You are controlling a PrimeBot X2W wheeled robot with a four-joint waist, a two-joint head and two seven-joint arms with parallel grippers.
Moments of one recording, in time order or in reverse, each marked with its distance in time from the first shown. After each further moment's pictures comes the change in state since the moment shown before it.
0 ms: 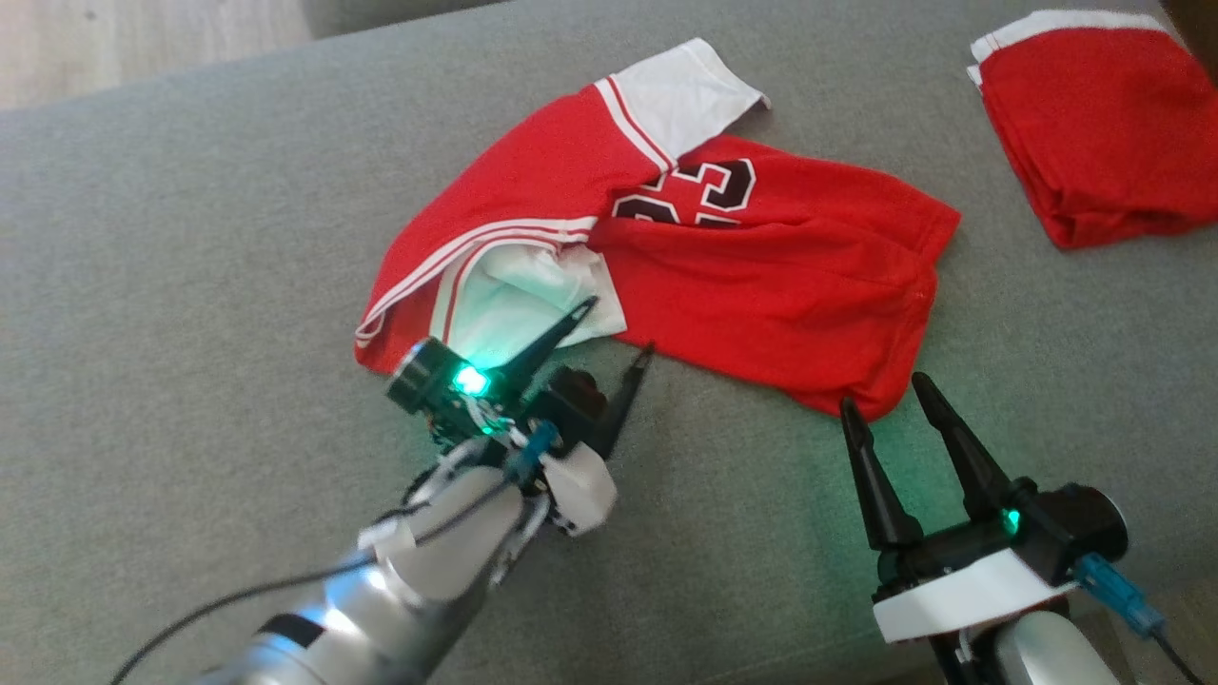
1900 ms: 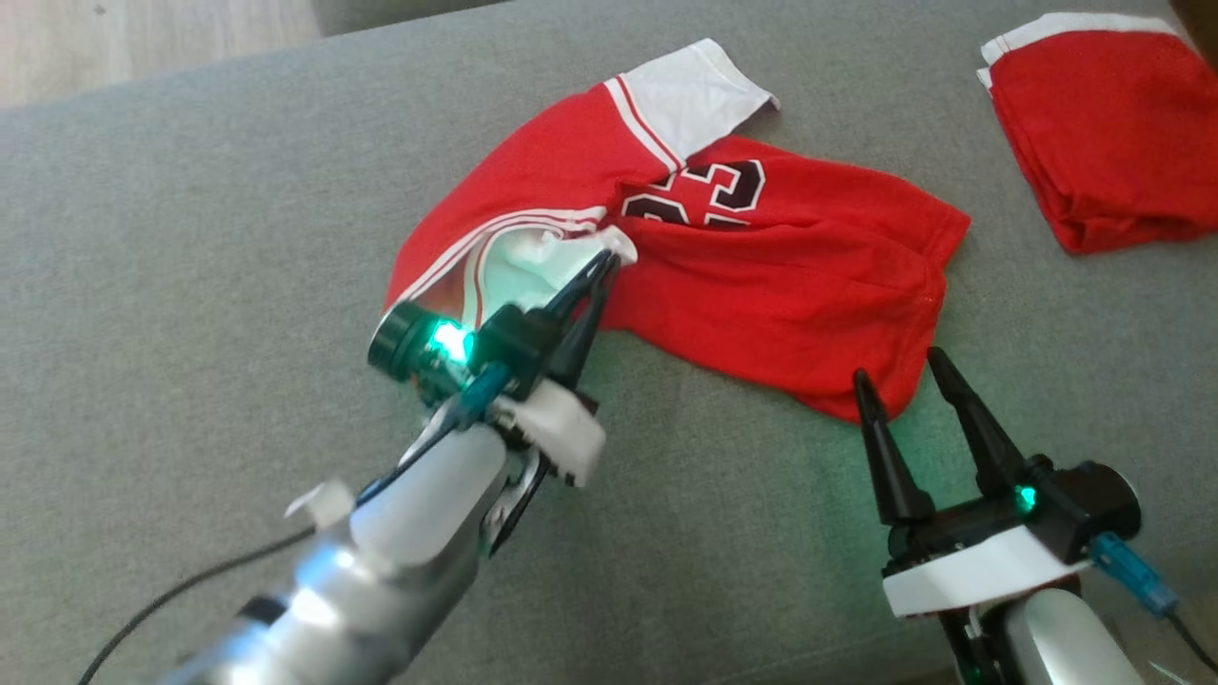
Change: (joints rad) left arm -0.036 0.035 0.054 -0.108 -0.179 -0.038 -0.013; right arm -0.036 0.000 -0.021 0.005 0.003 0.000 0.000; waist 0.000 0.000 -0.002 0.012
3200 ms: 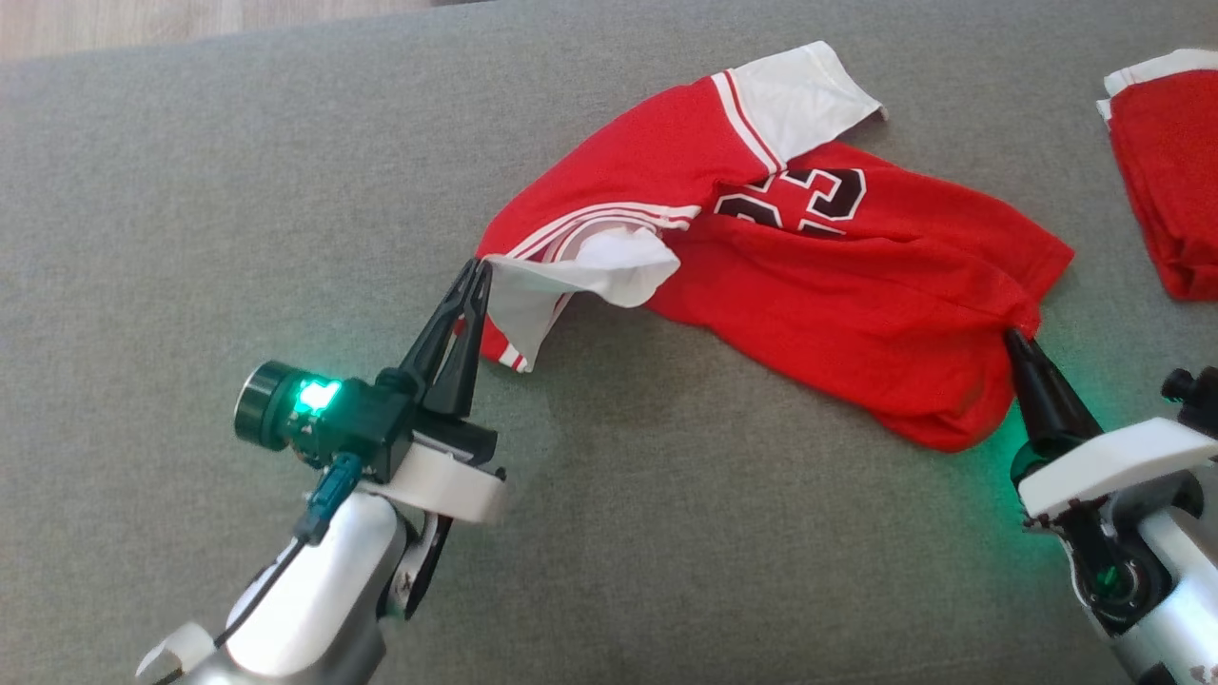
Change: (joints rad) left arm 0.308 0.180 0.307 -0.458 0.152 0.076 0.000; right arm -0.253 -0.342 0.268 0.322 0.937 0.000 0.080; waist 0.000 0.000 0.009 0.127
